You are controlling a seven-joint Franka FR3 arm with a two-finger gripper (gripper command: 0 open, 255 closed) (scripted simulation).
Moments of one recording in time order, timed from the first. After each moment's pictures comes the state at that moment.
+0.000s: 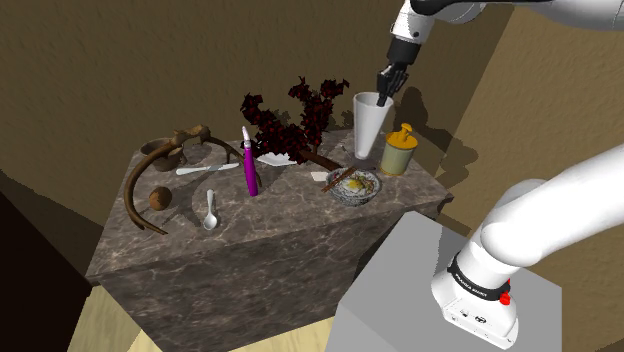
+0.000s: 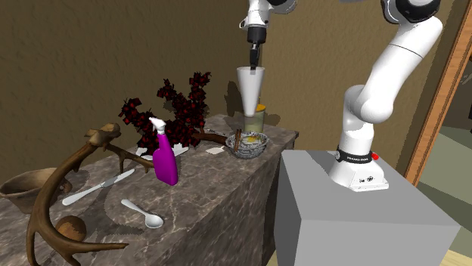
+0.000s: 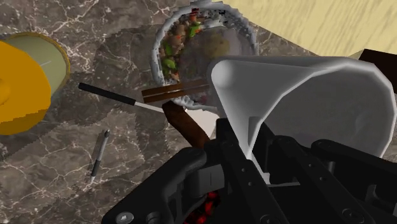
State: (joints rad) arm -0.16 -0.44 -0.17 -2.12 0.09 1.72 -0.20
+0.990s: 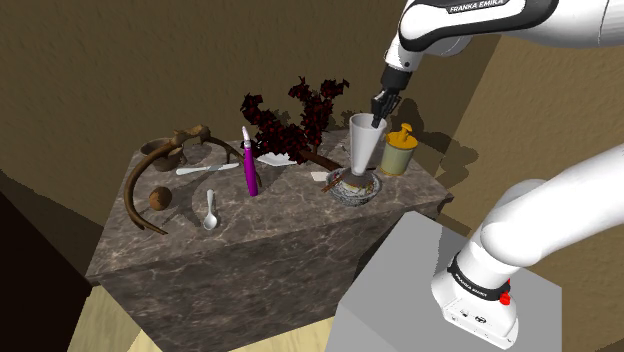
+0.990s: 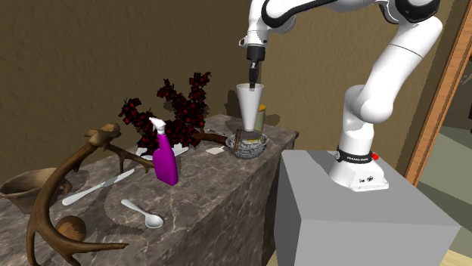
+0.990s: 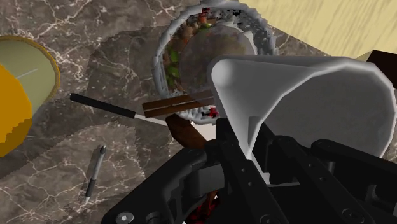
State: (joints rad) arm -0.16 -0.43 -0.17 -2.29 0.10 1.89 -0.22
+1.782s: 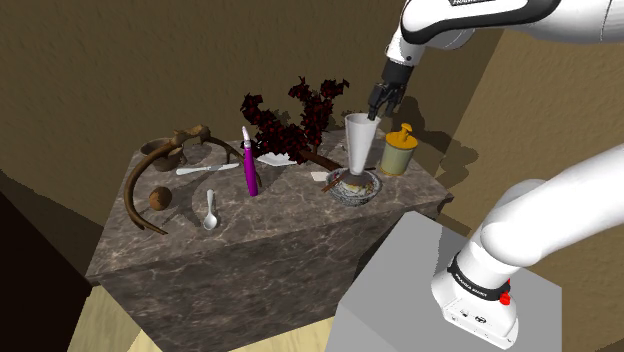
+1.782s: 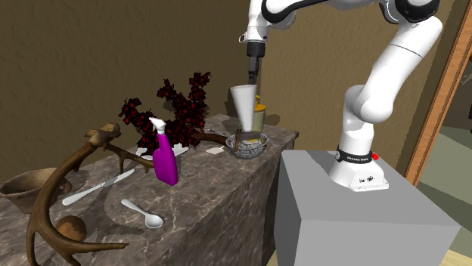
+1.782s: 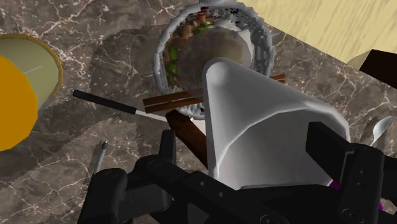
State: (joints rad) arm -0.16 -0.43 -0.18 -2.25 0.09 1.86 -0.22
